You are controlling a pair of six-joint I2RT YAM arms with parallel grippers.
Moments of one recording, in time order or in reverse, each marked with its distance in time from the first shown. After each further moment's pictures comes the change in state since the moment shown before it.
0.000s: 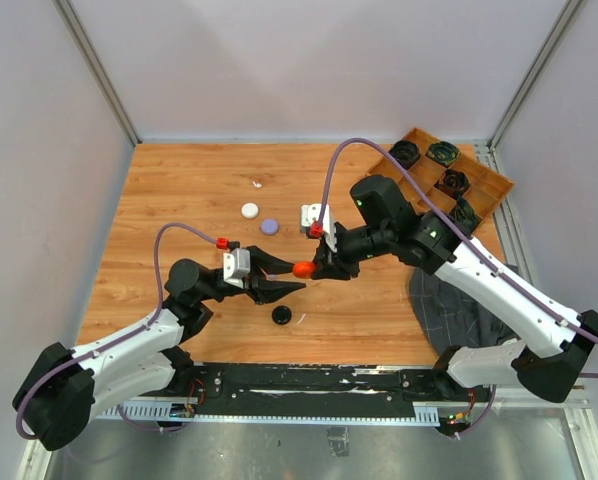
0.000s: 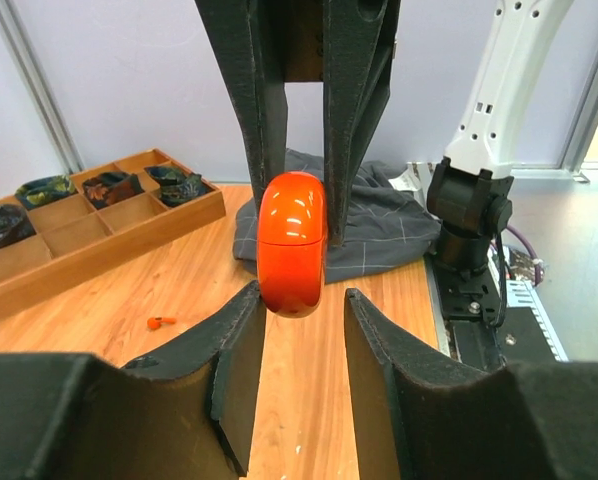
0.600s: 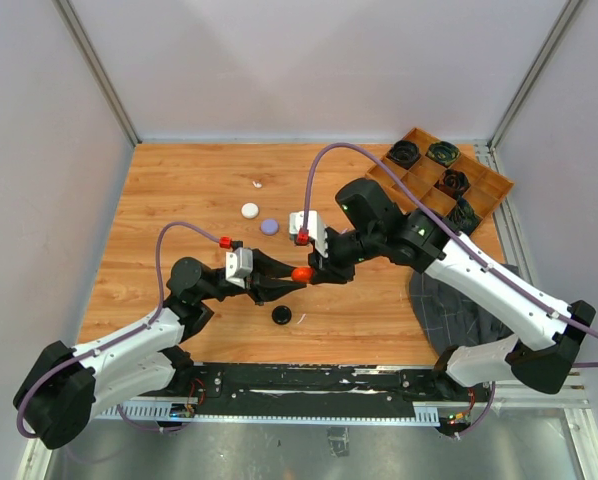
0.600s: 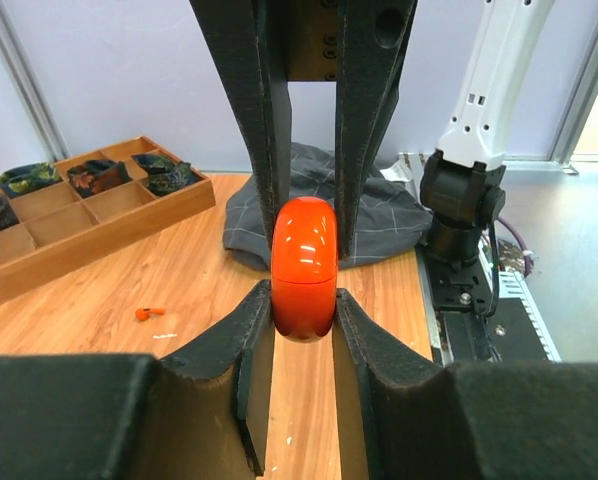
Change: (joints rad) left arm 0.000 0.010 0.005 -0.028 0.020 -0.001; right arm 0.062 0.059 0.064 -0.095 0.091 -0.006
